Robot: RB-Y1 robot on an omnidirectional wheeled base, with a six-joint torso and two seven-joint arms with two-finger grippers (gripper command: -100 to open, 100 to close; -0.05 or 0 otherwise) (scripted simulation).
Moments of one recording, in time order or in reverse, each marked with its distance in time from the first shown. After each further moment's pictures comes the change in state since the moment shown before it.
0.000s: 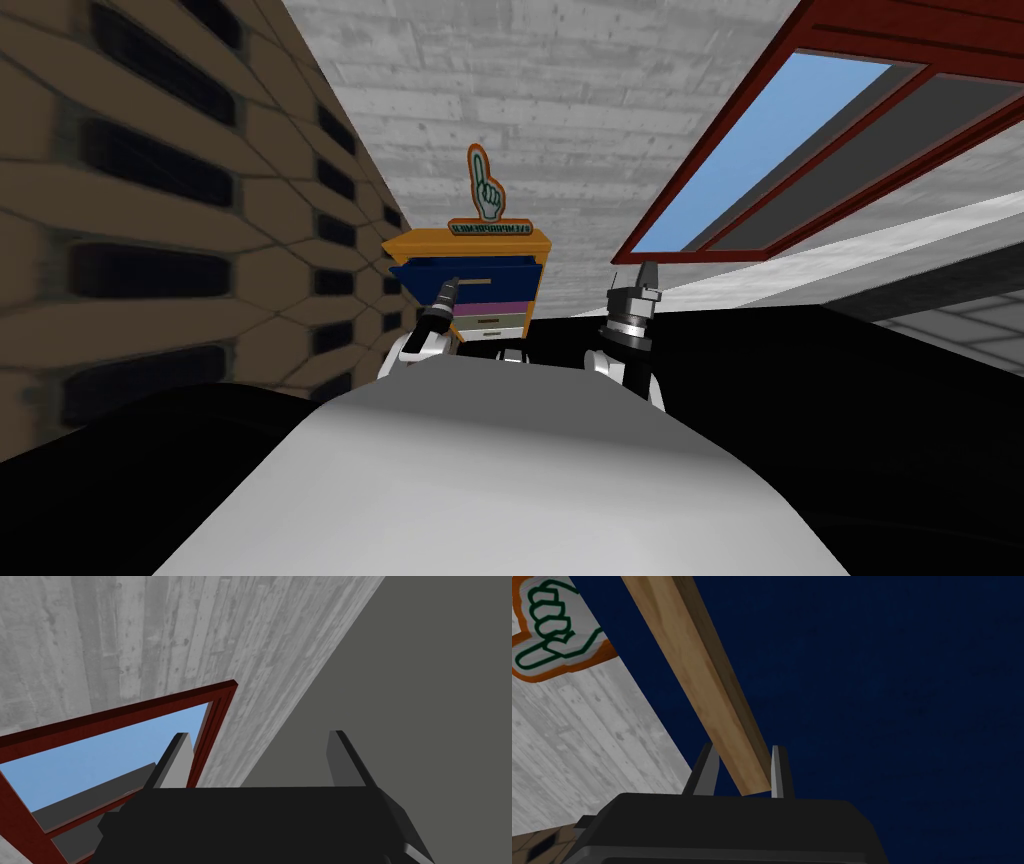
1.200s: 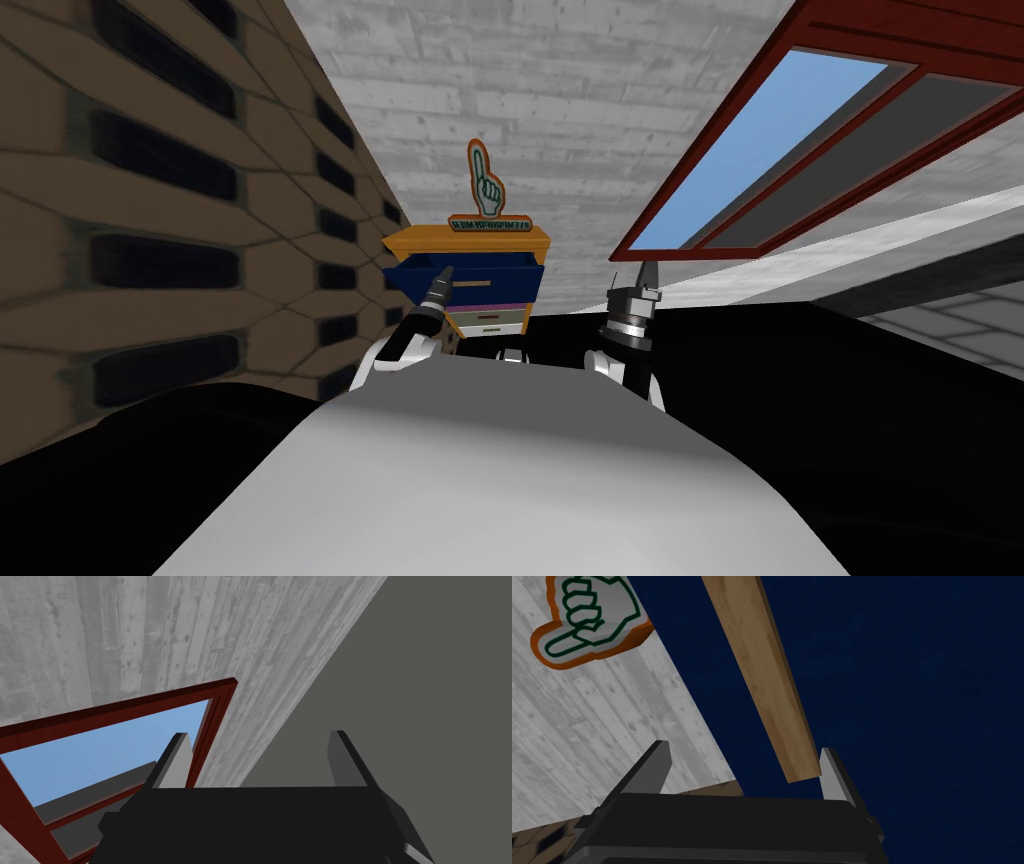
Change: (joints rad) left arm 0.052 0.021 -0.008 -0.213 0.017 0.173 -0.005; right arm 0.000 0.000 0.000 0.000 0.000 0.000 0.000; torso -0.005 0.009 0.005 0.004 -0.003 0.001
